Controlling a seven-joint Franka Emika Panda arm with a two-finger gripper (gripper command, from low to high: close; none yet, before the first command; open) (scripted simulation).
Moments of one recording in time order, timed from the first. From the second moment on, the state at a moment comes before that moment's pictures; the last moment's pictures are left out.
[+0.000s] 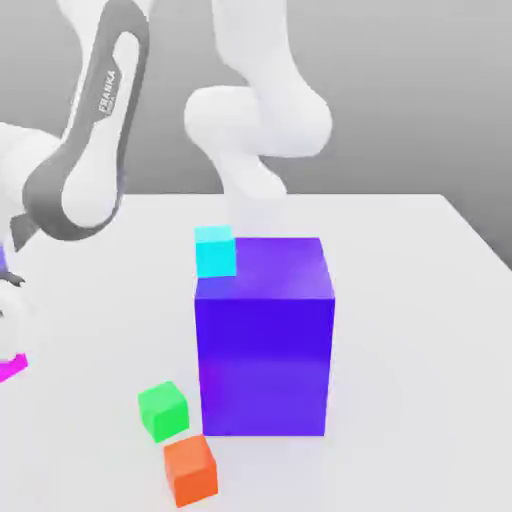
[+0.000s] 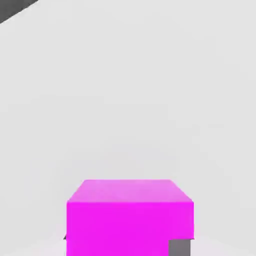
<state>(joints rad) -0.32 0.08 -0.38 -2.48 -0.03 2.60 0.47</state>
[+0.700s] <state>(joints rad) -0.13 -0.26 -0.43 -2.66 -0.24 2.49 -0.68</state>
